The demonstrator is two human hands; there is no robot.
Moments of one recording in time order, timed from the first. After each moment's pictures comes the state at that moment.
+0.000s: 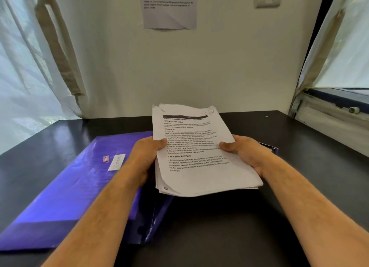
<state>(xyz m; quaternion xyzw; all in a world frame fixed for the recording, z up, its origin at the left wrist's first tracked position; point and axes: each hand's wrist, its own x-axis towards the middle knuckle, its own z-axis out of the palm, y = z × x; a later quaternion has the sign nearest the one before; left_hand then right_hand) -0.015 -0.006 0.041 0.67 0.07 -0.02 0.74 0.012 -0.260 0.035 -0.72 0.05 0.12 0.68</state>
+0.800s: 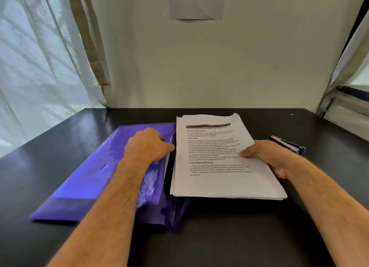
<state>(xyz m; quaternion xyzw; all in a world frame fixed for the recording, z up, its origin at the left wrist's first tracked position) 0.005 0.046 0.031 0.96 0.13 0.09 0.24 0.019 -0.256 0.021 -0.75 0.09 0.18 0.63</state>
